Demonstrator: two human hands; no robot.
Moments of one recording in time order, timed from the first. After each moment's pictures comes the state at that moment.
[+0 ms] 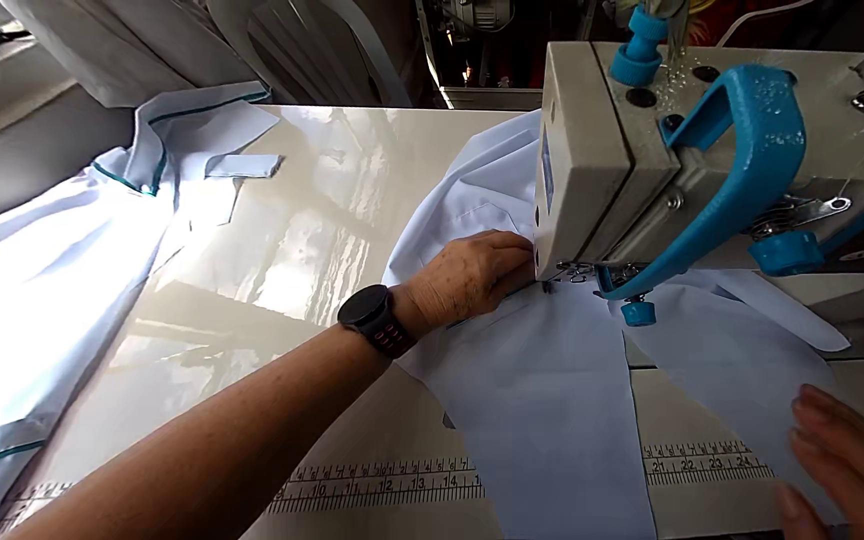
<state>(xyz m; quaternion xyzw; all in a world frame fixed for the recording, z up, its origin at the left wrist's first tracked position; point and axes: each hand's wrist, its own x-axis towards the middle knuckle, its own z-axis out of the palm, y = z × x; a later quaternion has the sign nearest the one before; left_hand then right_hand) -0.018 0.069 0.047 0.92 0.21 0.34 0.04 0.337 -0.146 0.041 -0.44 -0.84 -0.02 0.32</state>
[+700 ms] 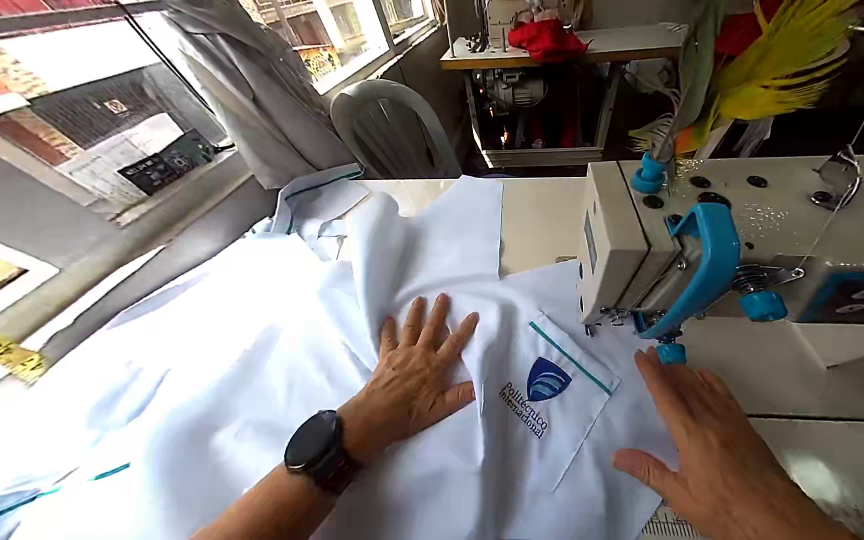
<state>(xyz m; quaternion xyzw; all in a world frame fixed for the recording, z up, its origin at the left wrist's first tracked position) -0.130 -0.012 0.025 0.85 0.52 0.10 -0.04 0.226 -0.076 0.038 -0.54 -0.82 0.01 0.21</state>
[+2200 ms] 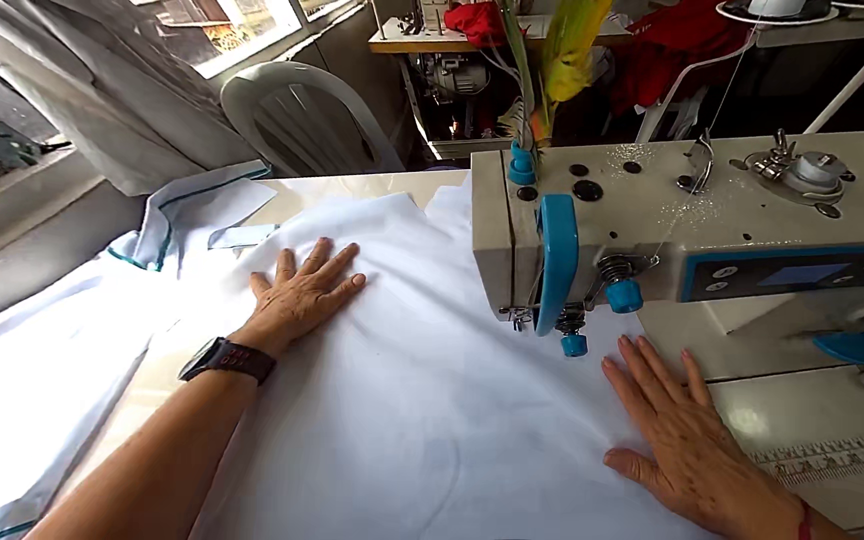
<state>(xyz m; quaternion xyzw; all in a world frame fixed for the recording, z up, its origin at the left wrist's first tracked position) -0.174 0.103 0.047 0.72 0.68 0.10 0.07 0.290 -0.086 -0.005 -0.53 -0.82 -0.10 0.17</state>
